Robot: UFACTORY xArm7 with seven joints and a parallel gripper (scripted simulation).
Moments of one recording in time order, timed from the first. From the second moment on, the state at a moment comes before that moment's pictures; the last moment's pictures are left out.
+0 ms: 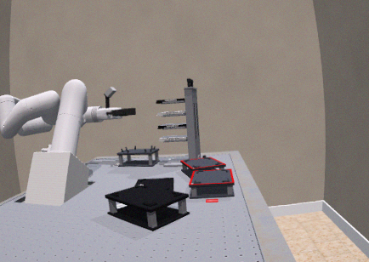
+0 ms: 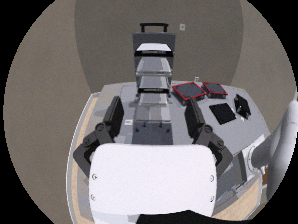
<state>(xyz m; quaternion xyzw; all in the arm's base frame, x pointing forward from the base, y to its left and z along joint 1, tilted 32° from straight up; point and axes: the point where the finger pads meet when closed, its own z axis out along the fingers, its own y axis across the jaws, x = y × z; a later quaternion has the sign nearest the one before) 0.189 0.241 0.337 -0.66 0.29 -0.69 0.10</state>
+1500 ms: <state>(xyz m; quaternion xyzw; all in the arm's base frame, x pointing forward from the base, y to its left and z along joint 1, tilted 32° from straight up) 0.273 0.185 0.377 -0.66 0.29 -0.69 0.10</state>
